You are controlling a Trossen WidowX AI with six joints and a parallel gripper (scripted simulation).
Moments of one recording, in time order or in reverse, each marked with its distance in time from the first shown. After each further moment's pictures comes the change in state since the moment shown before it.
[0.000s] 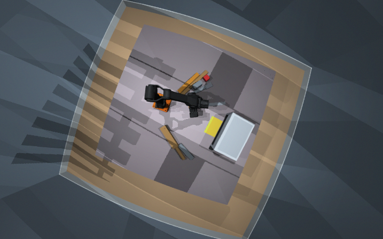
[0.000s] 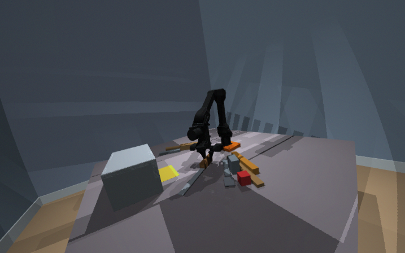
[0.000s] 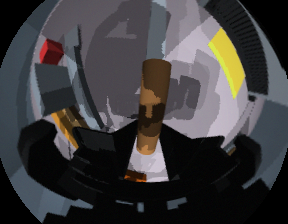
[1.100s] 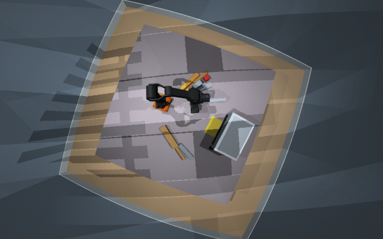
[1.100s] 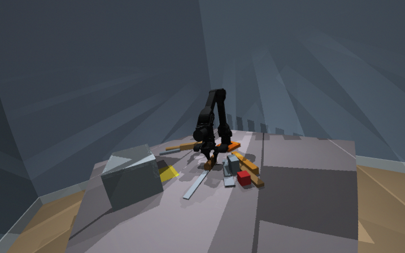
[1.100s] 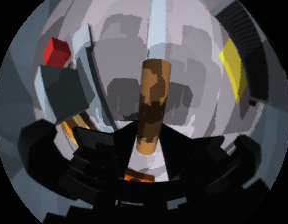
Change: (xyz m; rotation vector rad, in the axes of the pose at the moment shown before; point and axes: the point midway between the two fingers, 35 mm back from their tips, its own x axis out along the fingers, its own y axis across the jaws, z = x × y) arm 0.000 0.032 0.011 0.001 0.000 0.003
